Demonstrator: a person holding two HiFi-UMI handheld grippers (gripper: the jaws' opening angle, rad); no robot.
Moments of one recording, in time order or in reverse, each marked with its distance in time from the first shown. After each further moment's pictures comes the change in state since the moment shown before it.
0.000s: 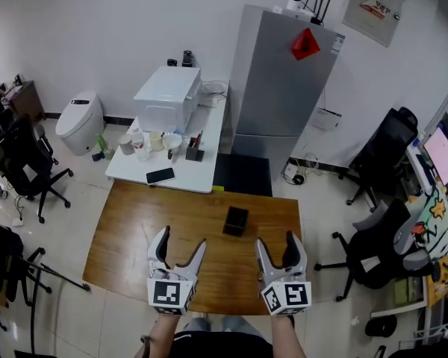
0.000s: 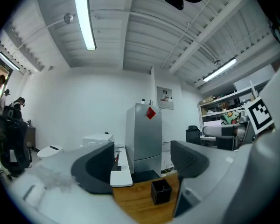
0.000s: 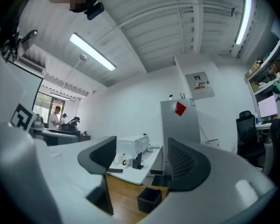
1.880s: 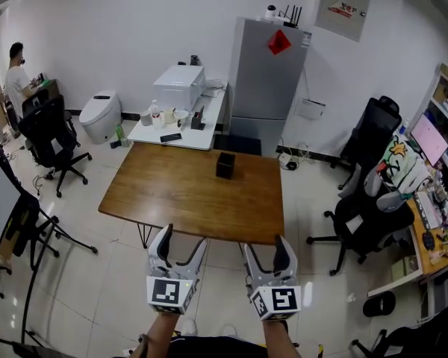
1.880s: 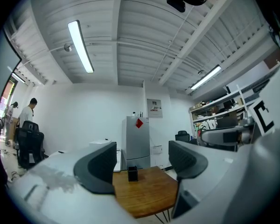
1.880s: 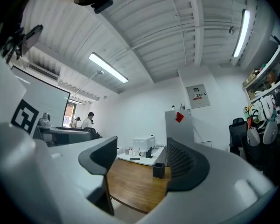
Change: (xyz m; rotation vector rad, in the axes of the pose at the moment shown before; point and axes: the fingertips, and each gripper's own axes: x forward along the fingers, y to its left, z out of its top) left arm -0.351 -0.218 0.033 0.045 -0.060 0.012; right arm -0.400 0.084 0.053 -0.022 -0.016 0.070
